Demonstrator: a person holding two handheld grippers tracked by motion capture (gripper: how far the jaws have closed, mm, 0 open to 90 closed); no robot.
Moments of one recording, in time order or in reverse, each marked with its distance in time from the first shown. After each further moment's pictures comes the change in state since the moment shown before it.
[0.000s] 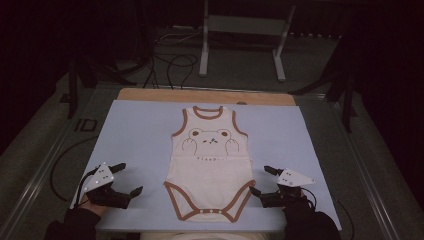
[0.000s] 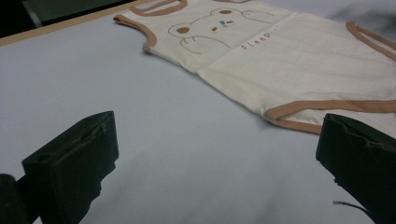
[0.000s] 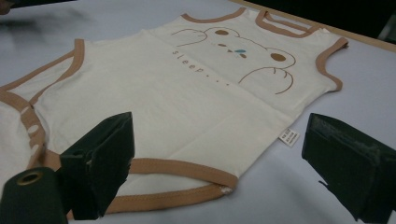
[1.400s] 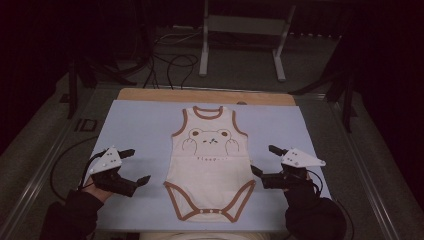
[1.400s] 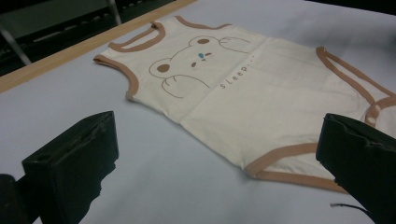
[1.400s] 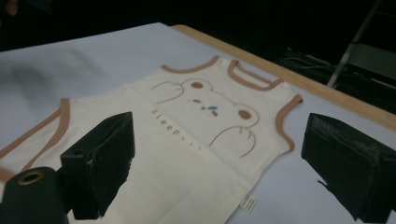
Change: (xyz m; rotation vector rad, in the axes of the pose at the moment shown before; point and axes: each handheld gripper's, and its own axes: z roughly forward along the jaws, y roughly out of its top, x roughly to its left) left arm 0.000 0.070 0.007 0.026 -0.077 0.069; right arm -0.008 0.079 -0.012 -0.045 -0.092 -0.009
